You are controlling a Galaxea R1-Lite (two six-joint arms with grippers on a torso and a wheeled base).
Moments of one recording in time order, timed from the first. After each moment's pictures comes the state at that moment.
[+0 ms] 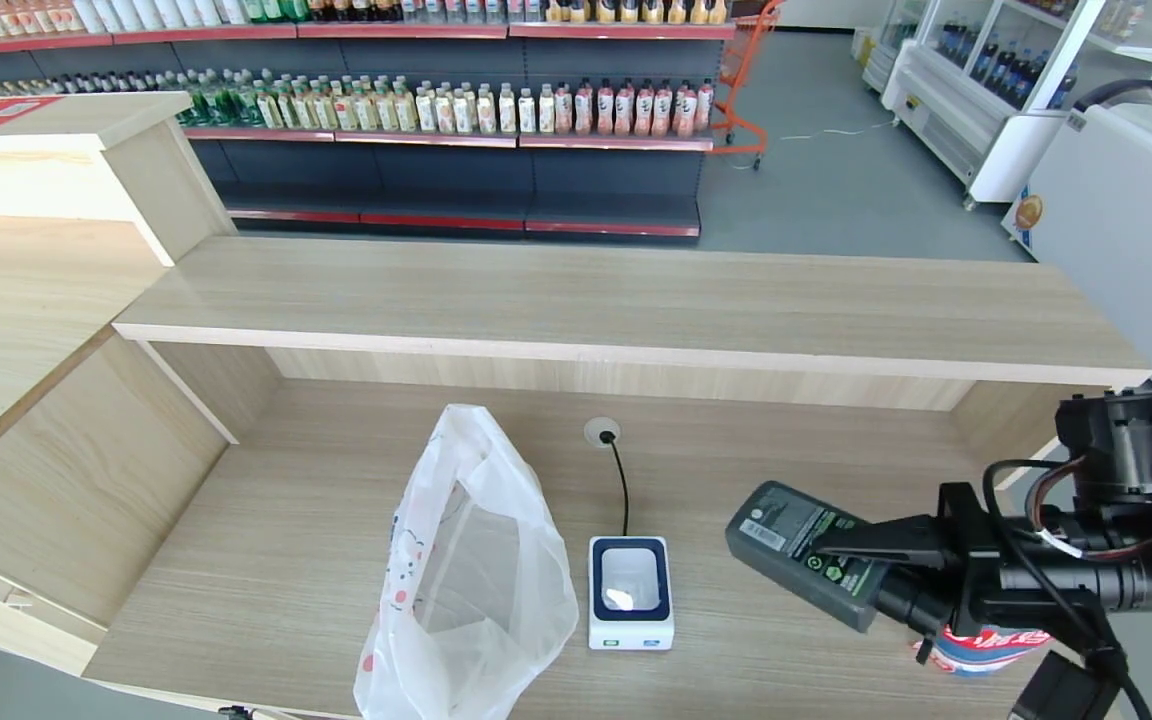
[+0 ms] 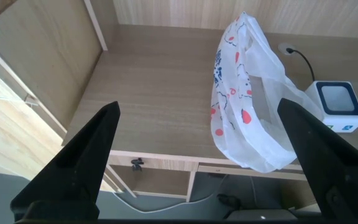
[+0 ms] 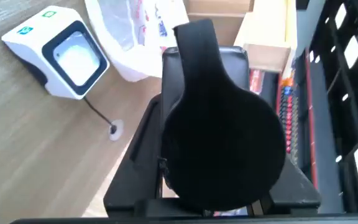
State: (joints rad) left arm 0.00 0.00 0.00 0.00 -0.02 0.00; right arm 0.18 1.58 -0.54 -0.43 1.01 -2.42
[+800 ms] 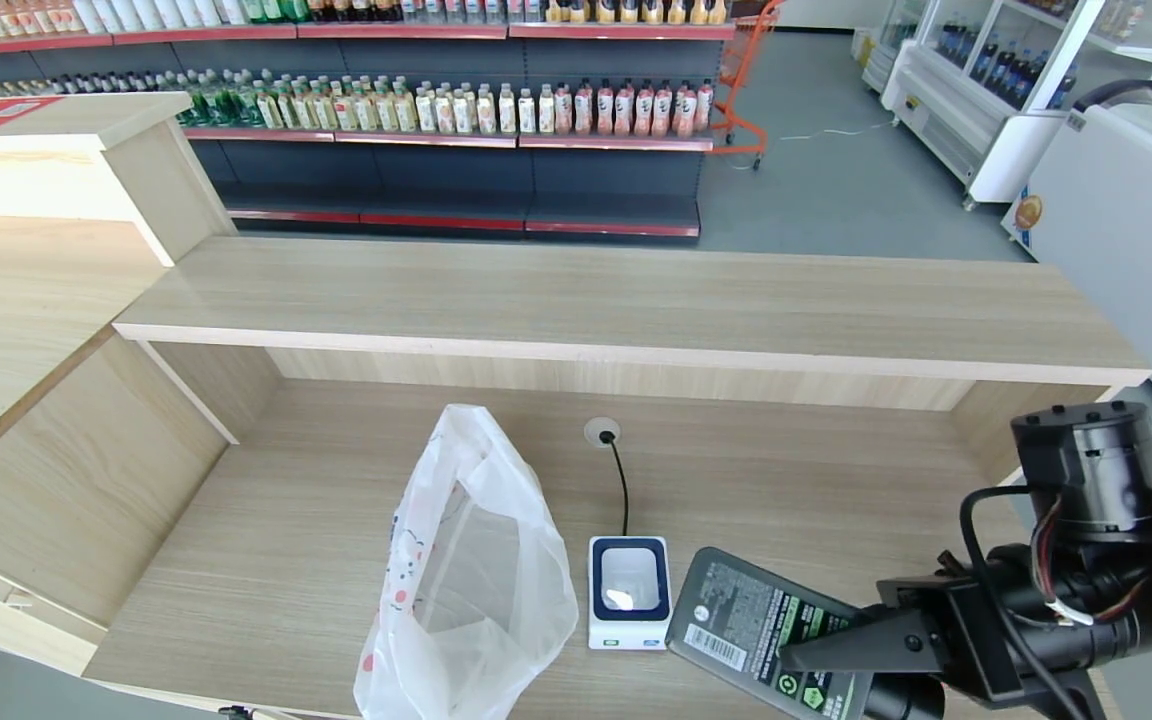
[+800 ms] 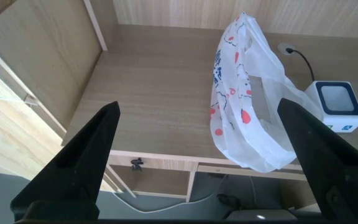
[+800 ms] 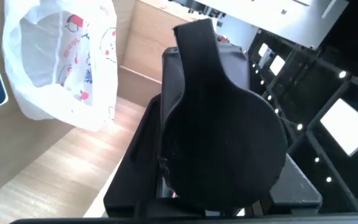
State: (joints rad) left arm 0.00 0.00 0.00 0.00 -0.02 0.00; right arm 0.41 1.53 -0.52 -0.42 1.08 -2.80
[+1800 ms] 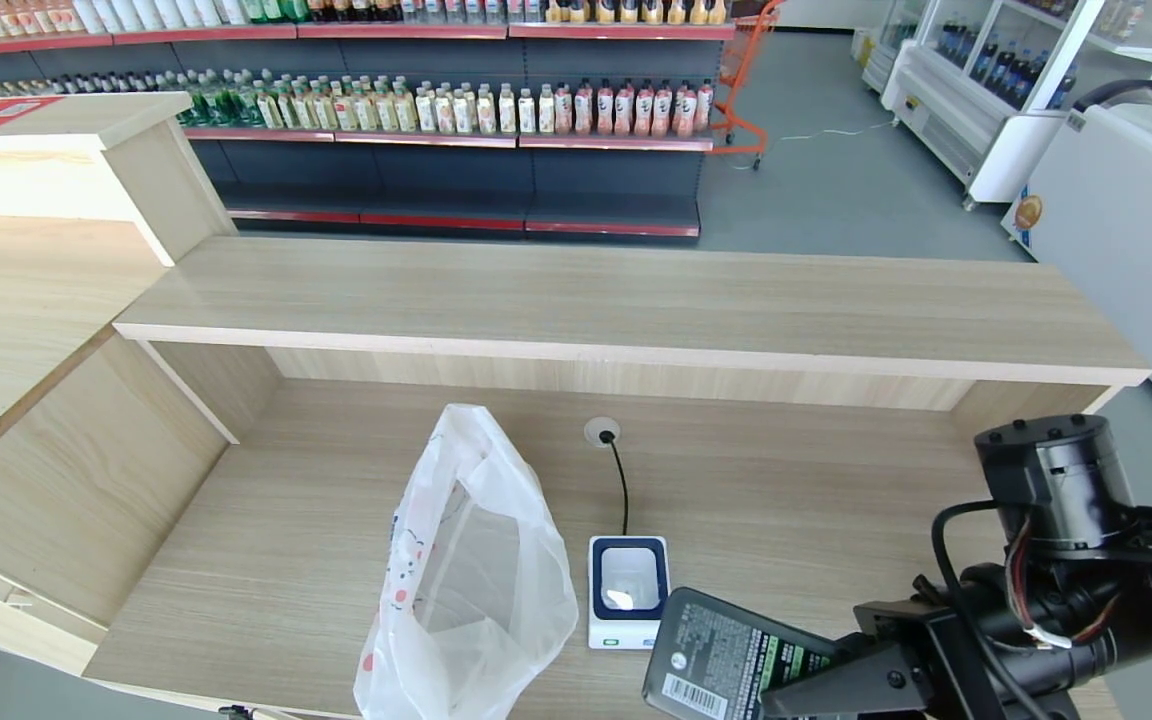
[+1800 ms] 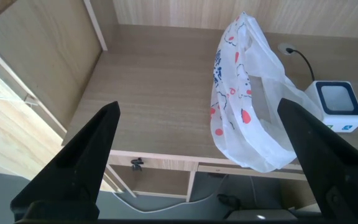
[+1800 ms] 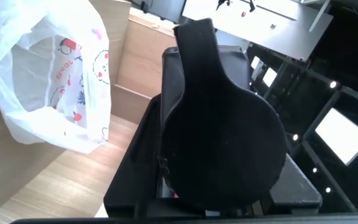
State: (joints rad) left arm 0.00 0.00 0.00 0.00 -0.02 0.00; right arm 0.47 1.56 -0.52 -0.41 1.08 -2.80
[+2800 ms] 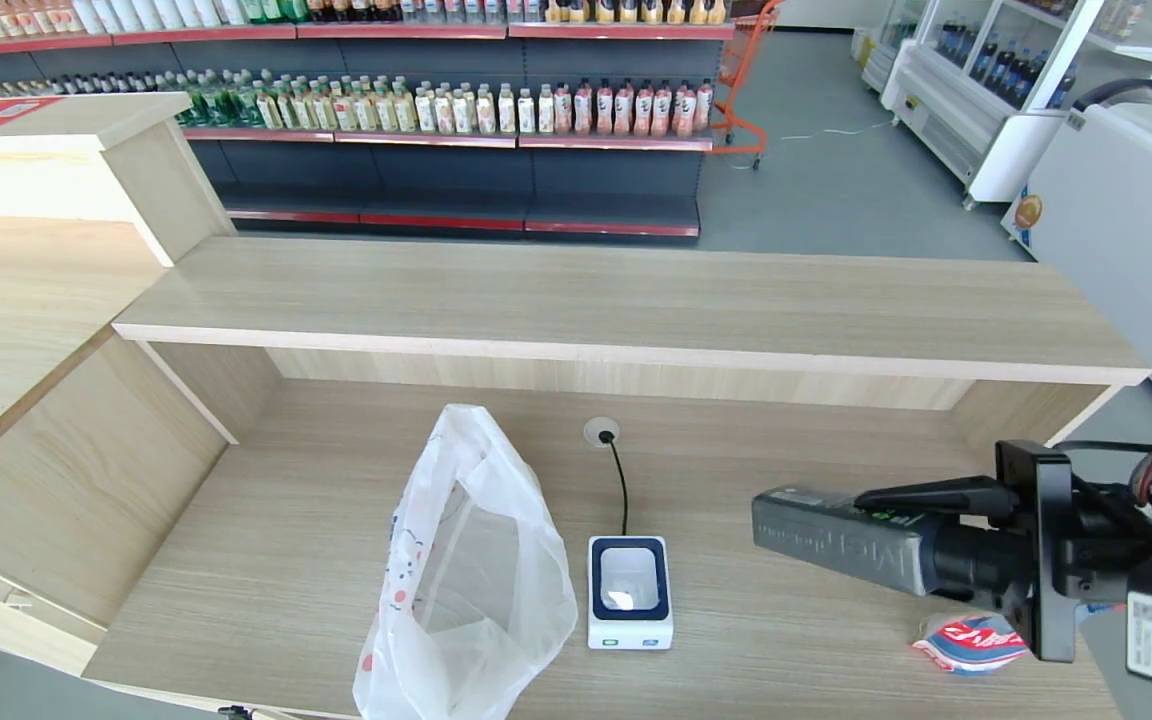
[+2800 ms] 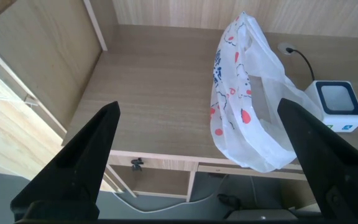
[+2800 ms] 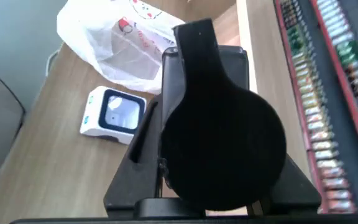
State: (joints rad) left arm 0.00 0.00 0.00 0.00 -0.02 0.00; right arm 0.16 1.38 -0.57 -0.37 1.02 -1.51
